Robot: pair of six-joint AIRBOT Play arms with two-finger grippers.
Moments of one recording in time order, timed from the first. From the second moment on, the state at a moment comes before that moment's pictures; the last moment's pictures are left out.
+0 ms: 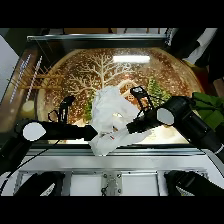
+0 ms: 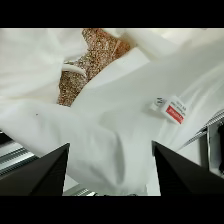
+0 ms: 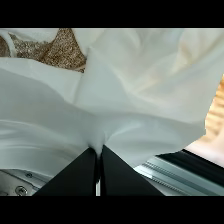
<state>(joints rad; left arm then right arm) -0.41 -0.77 0.75 1.05 -1.16 -1.74 0.64 -1.07 1.12 -1.46 1.35 1.84</state>
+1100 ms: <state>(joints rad) -0.92 -0.93 0.77 1.55 -1.11 -2.25 0.59 -1.13 1.13 -1.46 1.12 1.99</state>
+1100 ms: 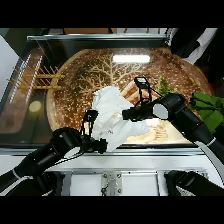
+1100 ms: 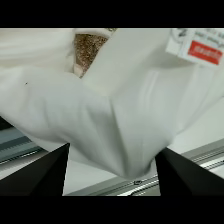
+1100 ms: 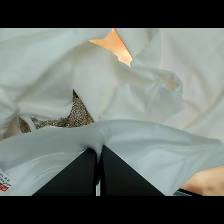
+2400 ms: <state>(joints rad) -0.49 -0.87 1.58 1.48 -1.11 -1.86 0.56 -1.13 1.71 -1.48 1.13 1.82</state>
